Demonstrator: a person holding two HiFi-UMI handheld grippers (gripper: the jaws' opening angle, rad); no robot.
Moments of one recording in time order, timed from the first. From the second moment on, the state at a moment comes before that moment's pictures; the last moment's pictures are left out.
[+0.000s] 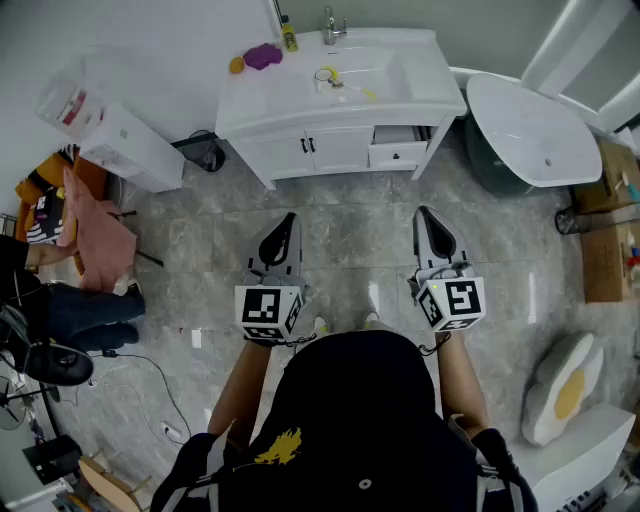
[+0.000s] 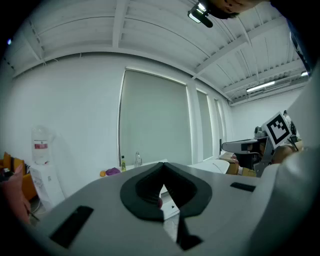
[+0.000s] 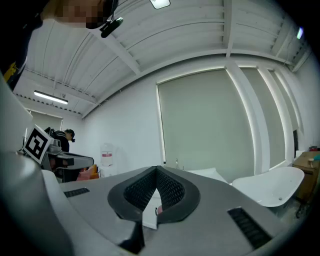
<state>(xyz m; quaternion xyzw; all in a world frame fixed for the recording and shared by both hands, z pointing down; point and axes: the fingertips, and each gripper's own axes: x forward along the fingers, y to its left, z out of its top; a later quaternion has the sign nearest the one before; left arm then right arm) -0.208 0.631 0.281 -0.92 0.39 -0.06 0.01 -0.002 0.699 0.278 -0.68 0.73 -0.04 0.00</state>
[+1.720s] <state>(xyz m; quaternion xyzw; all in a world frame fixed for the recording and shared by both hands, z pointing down) -0.112 0.417 0.353 -0.91 0.40 -0.08 -0.04 0.053 0.474 0.348 -0.64 0.76 -0.10 -0.07</state>
